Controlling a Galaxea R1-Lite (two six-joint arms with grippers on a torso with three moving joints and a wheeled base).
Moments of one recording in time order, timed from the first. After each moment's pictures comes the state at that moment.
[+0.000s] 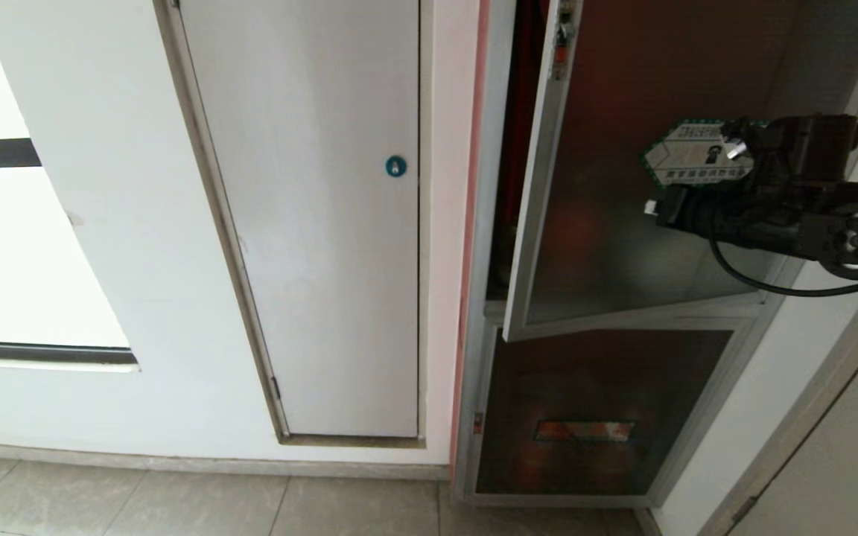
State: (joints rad) left arm 0.01 0.00 0.00 -0.01 -0.03 0.03; right arm -0.02 1.88 -1.40 -0.29 0.16 0.22
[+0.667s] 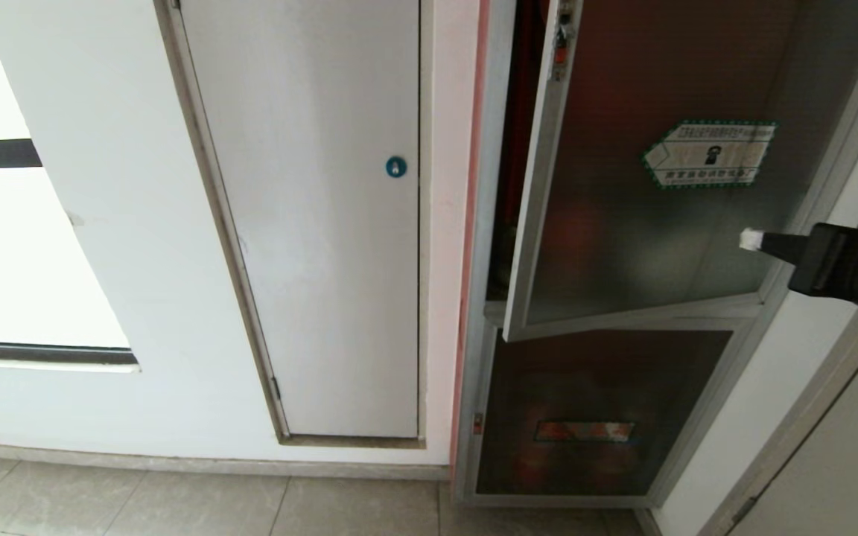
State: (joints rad) left arm 0.01 0.00 0.00 -0.01 -0.03 0.03; right arm 0.02 1.25 -0.84 -0.29 0.16 0.15
